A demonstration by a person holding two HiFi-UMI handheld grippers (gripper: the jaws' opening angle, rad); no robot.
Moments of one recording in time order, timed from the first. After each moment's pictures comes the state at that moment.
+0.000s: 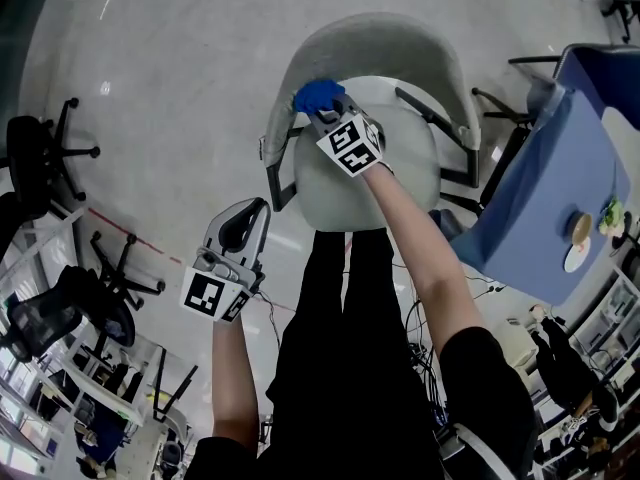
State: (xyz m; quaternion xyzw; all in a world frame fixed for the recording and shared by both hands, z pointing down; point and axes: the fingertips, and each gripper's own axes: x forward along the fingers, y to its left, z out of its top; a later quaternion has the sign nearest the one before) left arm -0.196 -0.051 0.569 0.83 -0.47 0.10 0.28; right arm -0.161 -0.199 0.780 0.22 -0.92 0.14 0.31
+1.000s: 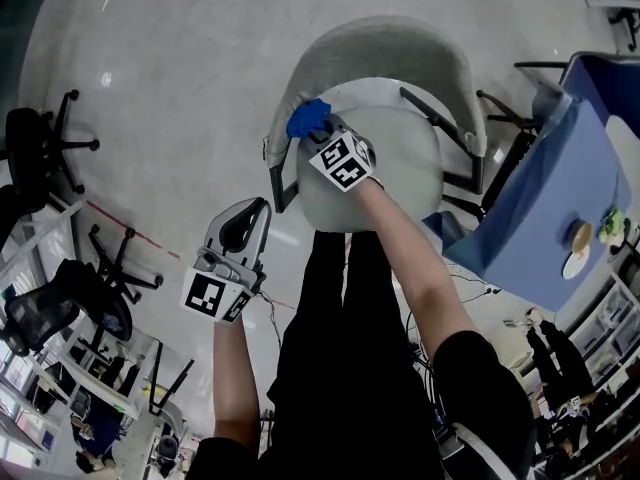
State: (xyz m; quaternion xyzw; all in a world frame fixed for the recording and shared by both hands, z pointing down) left arm -0.202 -0.057 0.580 0.82 -0.48 0.10 0.29; right arm -0.186 -0.148 0.817 0.17 -0.91 0.20 0.32
